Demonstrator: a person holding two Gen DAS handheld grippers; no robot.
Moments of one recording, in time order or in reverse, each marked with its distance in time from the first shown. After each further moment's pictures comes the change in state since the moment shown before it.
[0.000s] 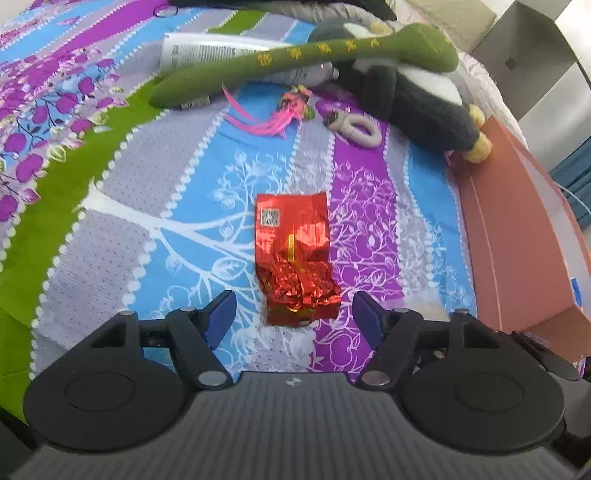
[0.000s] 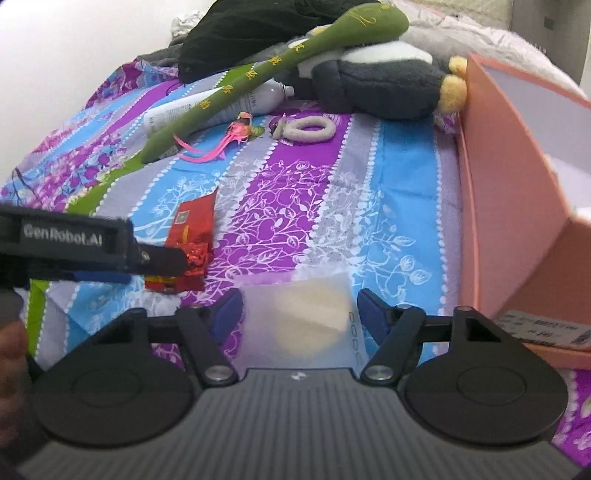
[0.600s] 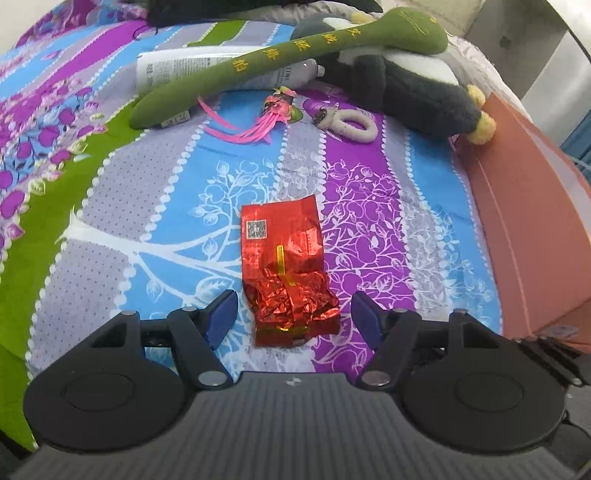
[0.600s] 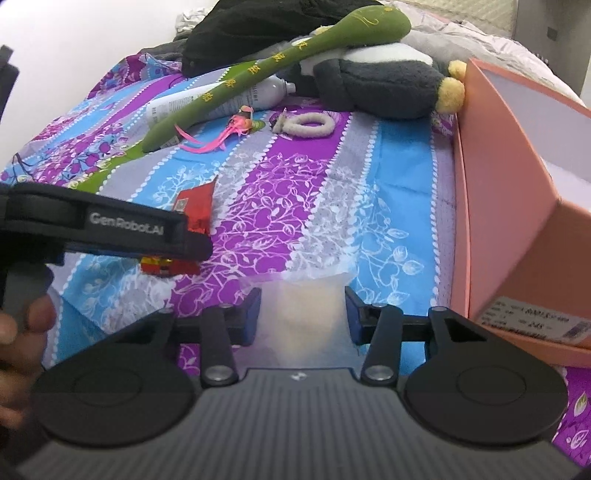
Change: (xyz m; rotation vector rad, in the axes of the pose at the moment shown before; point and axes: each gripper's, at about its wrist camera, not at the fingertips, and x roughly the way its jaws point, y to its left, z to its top) left arm 0.020 -0.022 0.001 0.121 -0.041 0.082; right arm -0.008 0.002 -0.010 -0.064 -0.004 -0.037
